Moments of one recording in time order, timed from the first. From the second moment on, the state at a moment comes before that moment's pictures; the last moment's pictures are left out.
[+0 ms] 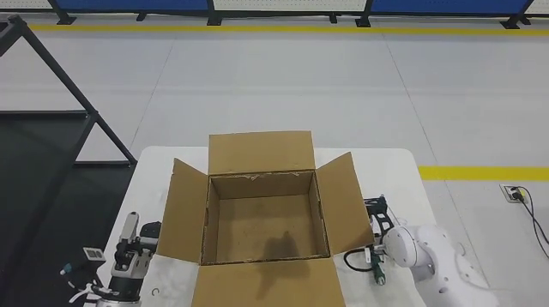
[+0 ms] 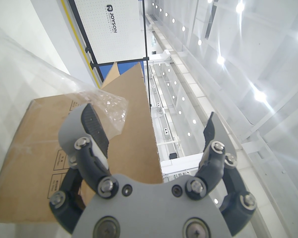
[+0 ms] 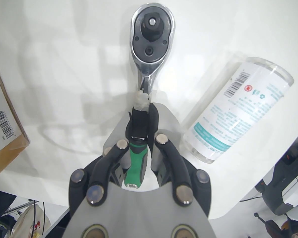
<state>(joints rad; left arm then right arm) 1.62 -1.34 -1.72 -1.92 -0.24 -0.30 -0.16 -0.86 -1.12 1.13 -1.44 -1.01 0.23 1.22</state>
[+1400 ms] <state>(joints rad) 1.68 -1.34 -1.73 -1.97 -0.26 -0.39 -0.15 -1.32 -1.06 1.66 -2.29 -0.84 0.06 0.93</state>
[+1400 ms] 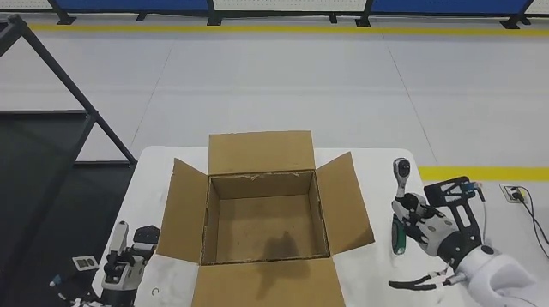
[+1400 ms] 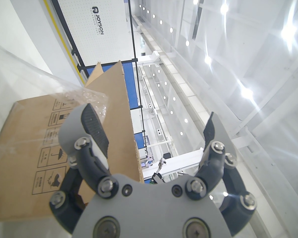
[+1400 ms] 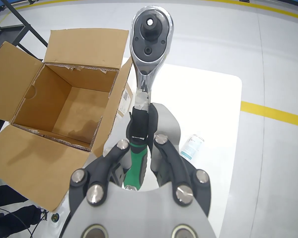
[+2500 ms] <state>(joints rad) 1.80 -1.35 -1.78 -2.00 -0.33 -0.49 -0.09 -0.43 -1.20 0.67 -1.87 -1.05 -0.07 1.14</state>
